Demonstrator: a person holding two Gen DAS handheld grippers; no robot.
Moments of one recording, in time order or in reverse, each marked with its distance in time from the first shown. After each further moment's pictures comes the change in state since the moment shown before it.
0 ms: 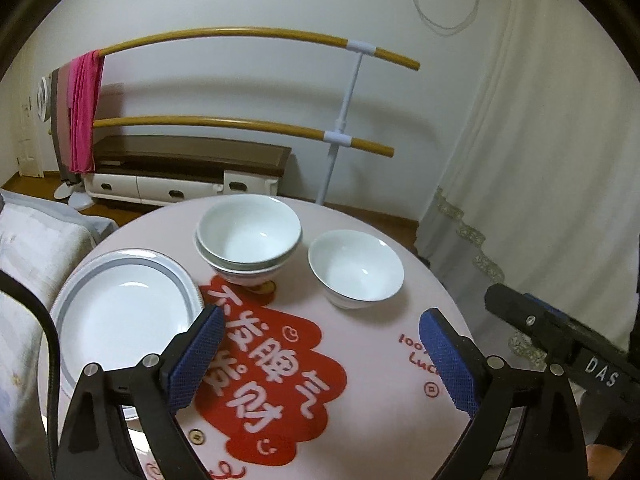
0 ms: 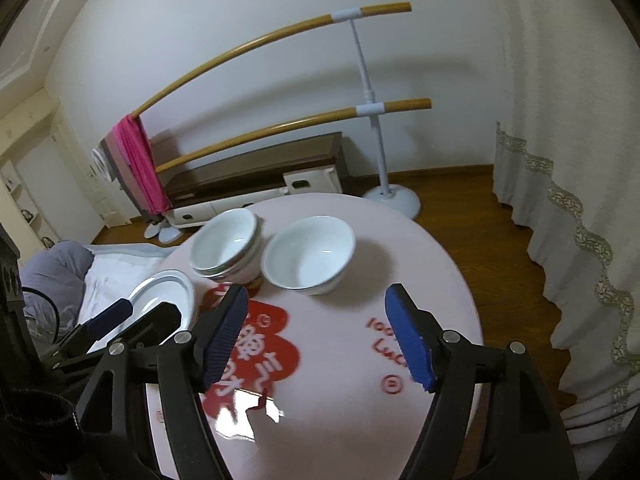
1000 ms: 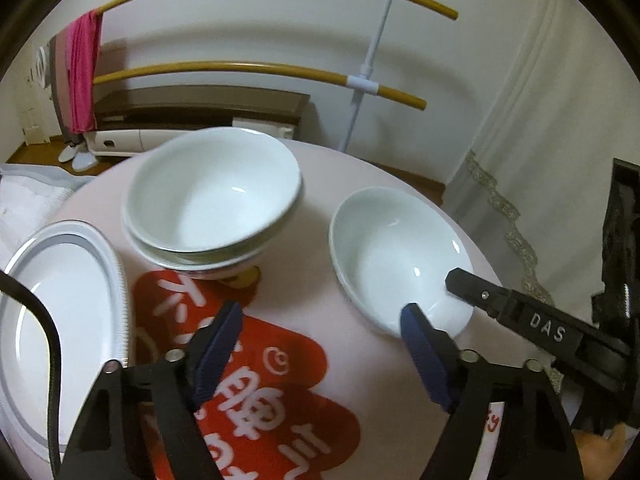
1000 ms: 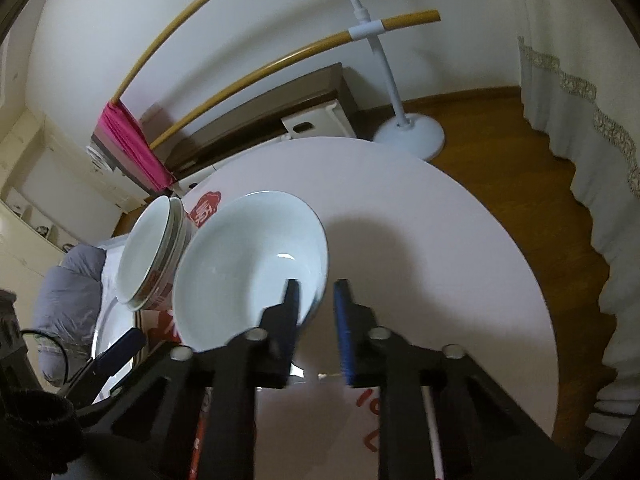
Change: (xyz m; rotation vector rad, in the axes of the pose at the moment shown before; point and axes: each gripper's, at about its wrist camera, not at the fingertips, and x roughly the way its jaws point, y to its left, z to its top) left arm 0.141 -0.014 0.039 -0.048 0.175 0.053; right arm 0.160 -0.054 0.021 0.120 0.236 0.125
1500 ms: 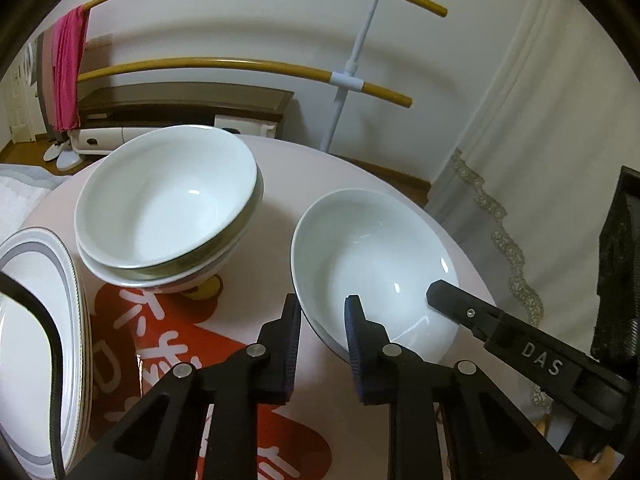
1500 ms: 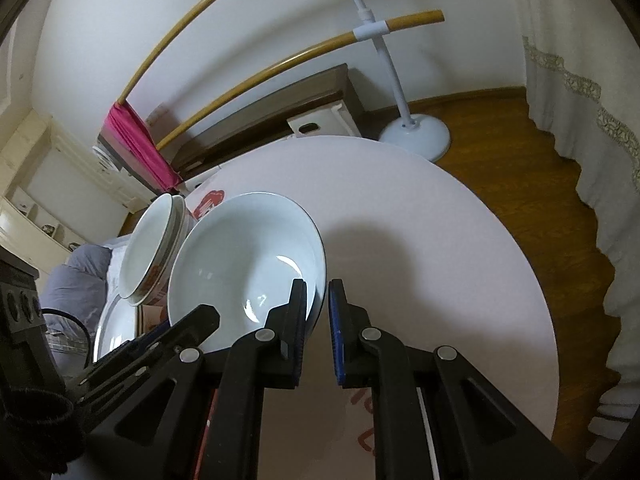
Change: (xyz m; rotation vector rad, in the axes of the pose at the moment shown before) left arm 0.026 -0.001 0.010 0.005 0.002 -0.055; right arm 0.002 -0.001 0.000 0.003 -0.008 0.013
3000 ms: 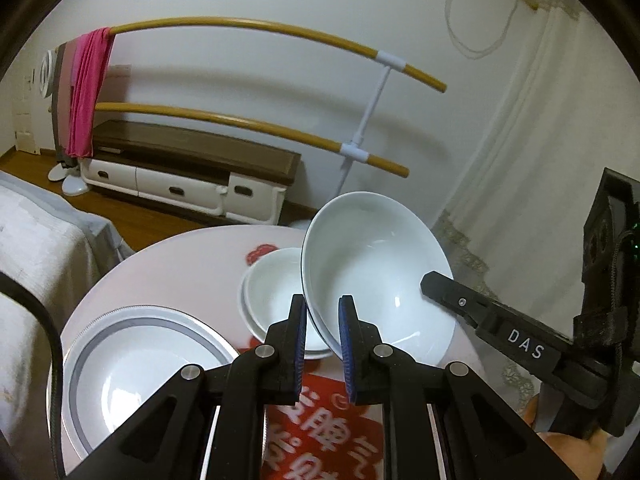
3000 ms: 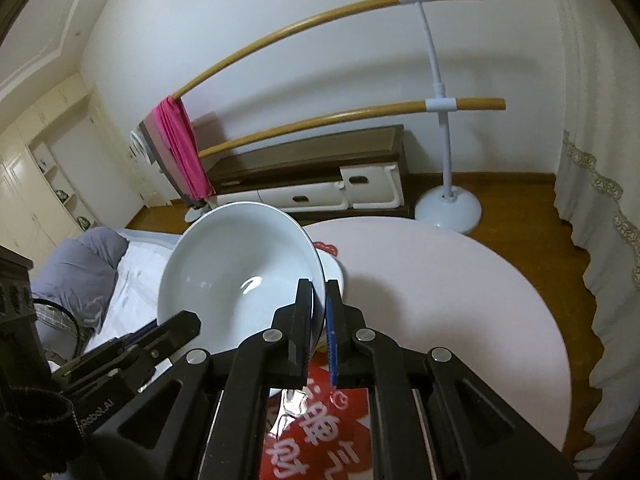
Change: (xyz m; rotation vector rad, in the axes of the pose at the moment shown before) left arm -0.119 0.141 0.011 -0.040 -0.175 -0.061; right arm -0.036 0.156 0.012 -0.214 -0.139 0.029
